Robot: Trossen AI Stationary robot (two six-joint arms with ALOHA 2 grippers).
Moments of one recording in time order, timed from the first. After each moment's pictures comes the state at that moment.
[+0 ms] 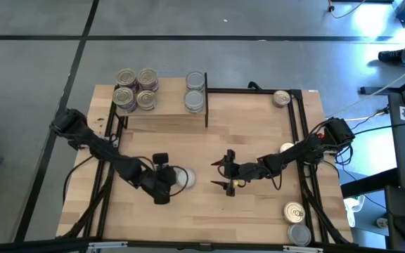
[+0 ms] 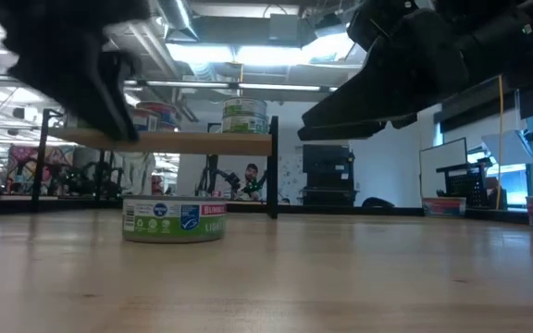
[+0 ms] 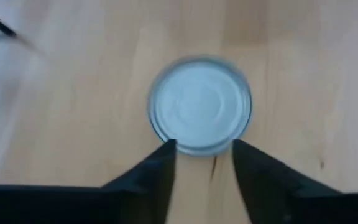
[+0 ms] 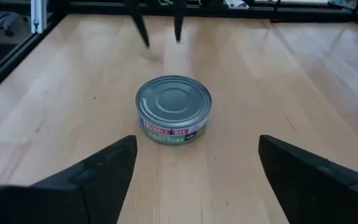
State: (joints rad) left arm -0.55 1.51 0.87 -0.46 -0.49 -0.53; right arm 0.36 1.69 0.69 0.58 0.35 0.14
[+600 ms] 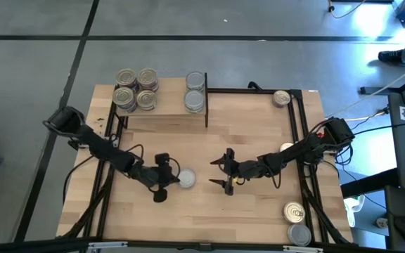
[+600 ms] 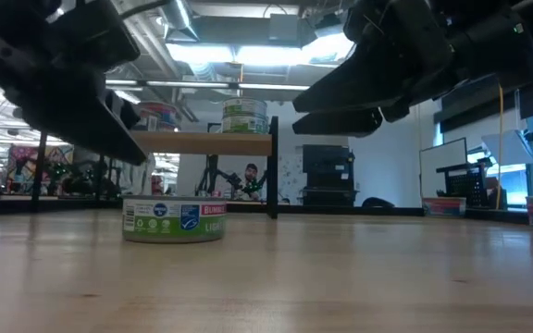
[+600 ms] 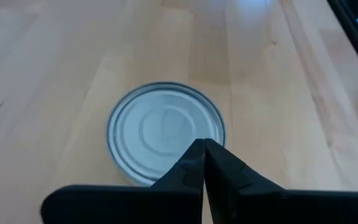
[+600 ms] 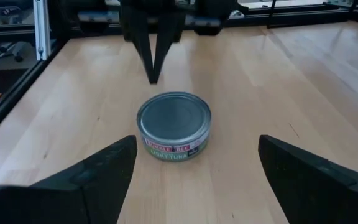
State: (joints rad) left arm -0.49 1.45 0.49 0.28 -0.38 -0.47; right arm 0.34 1.69 0.69 0.63 0.34 0.20
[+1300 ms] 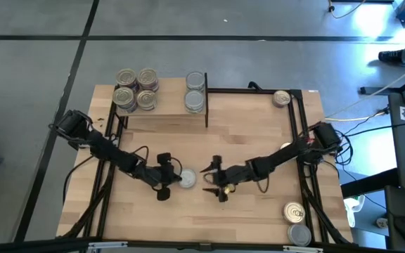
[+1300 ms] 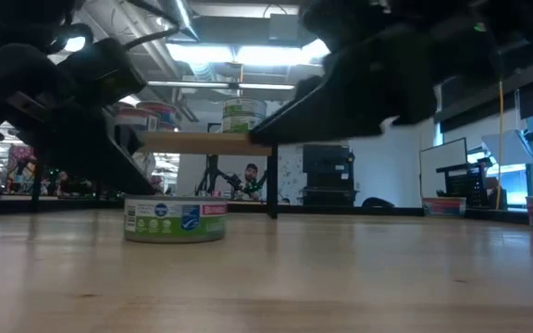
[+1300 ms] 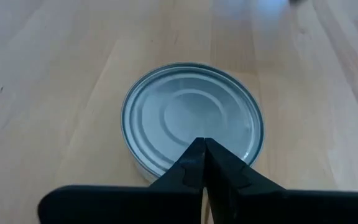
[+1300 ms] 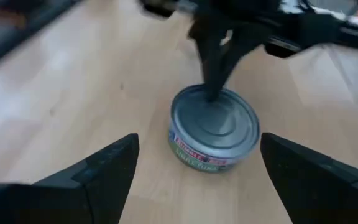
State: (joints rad) left arm -0.46 1.58 0.43 0.45 -0.39 -0.47; right arm 0.34 1.85 0.88 0.52 0.22 -0.09
